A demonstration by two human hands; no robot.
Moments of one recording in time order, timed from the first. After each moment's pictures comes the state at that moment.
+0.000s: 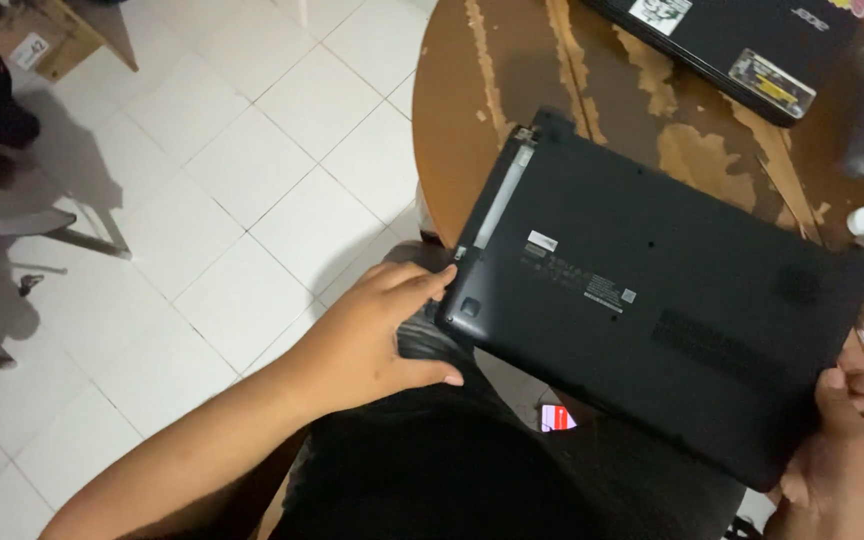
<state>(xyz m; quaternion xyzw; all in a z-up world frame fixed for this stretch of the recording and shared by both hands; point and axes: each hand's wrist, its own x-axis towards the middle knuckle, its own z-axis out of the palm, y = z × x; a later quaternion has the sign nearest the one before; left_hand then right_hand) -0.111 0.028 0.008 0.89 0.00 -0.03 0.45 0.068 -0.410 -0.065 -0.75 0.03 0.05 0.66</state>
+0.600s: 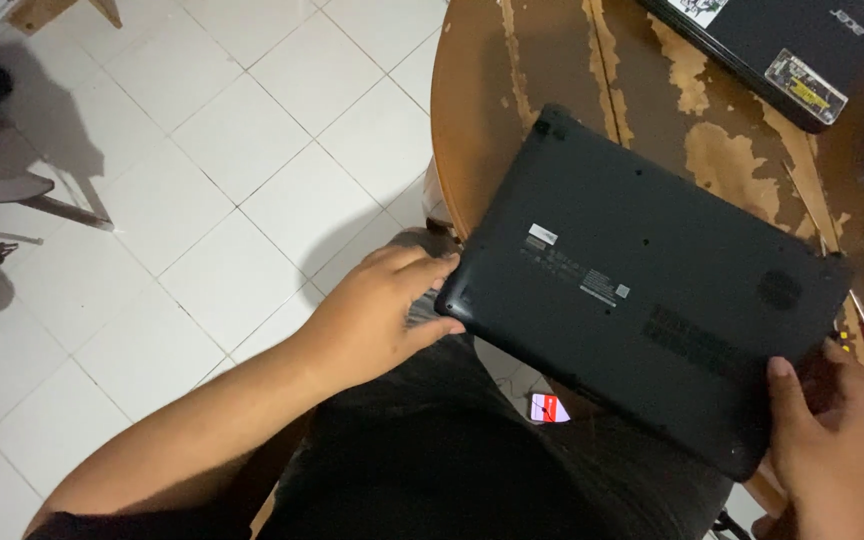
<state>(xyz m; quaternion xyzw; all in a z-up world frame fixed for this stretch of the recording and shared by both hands) -0.104 0.043 -0.024 0.92 -0.02 0.06 0.38 0.050 -0.379 -0.032 -0.97 -0.03 0.01 0.26</state>
